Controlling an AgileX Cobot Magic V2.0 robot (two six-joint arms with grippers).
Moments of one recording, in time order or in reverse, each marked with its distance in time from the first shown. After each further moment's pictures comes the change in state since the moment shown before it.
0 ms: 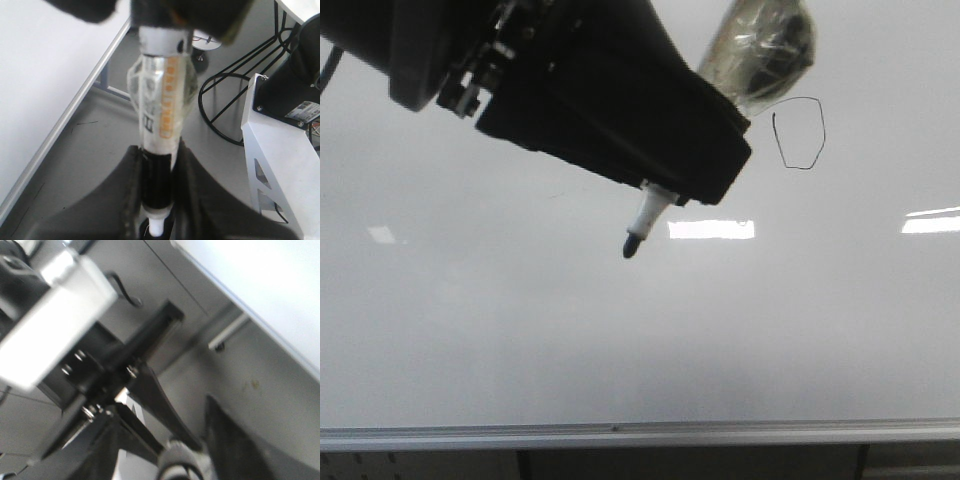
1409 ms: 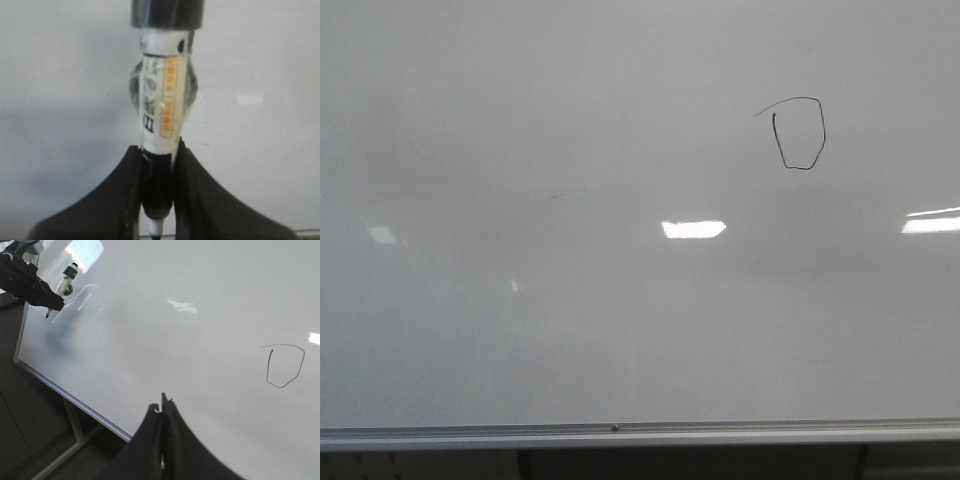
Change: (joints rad) left arm 0.935 0.089 0.000 0.766 -0.211 -0.707; right arm 0.000 -0.895 0.650 -0.199 -0.695 -0.021
